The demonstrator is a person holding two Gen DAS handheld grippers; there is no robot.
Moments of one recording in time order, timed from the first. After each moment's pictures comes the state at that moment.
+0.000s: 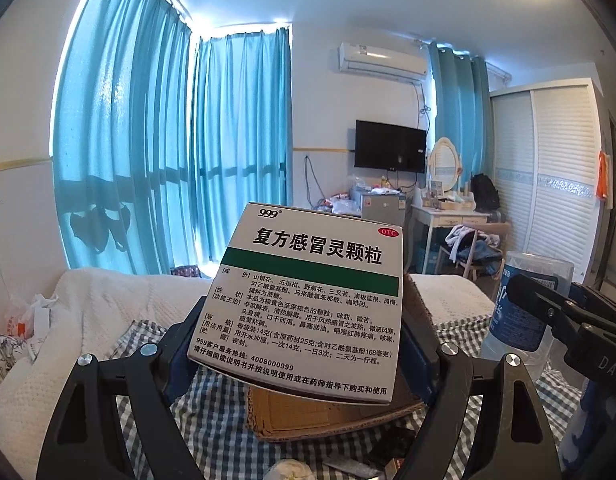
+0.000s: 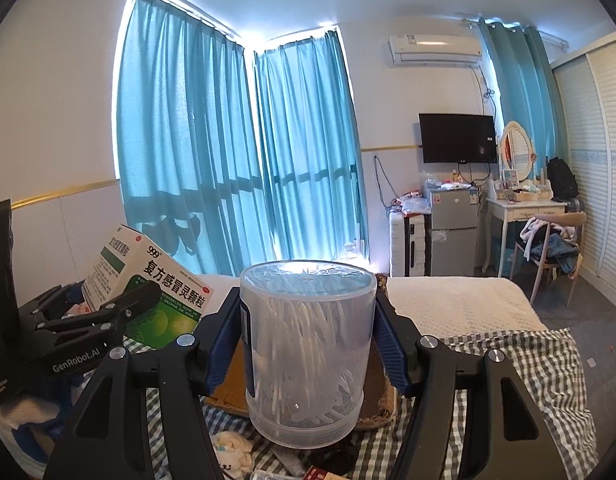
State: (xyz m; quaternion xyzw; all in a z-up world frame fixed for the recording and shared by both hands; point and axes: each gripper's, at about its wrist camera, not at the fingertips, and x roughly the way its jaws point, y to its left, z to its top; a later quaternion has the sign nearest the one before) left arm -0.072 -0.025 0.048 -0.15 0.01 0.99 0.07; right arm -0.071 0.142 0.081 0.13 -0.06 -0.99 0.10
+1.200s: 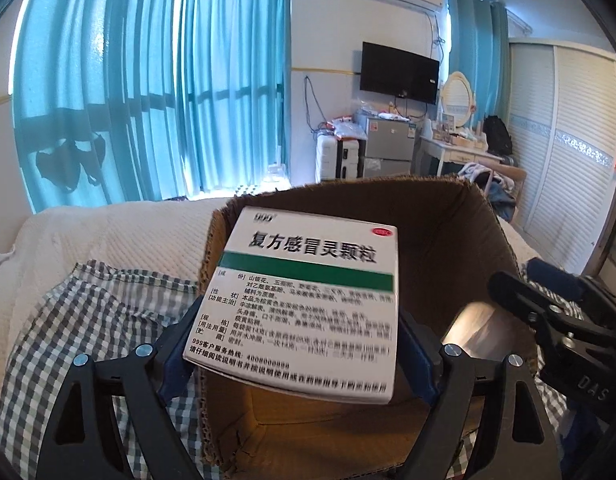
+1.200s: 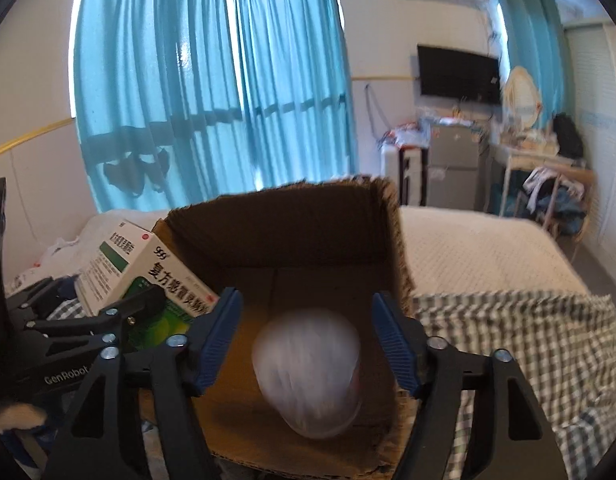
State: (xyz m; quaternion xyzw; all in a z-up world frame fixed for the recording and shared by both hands) left arm -0.186 0.005 -0.048 -0.27 0.01 0.96 0.06; right arm -0.203 0.144 -0.023 0.23 -0.04 -0.97 0.07
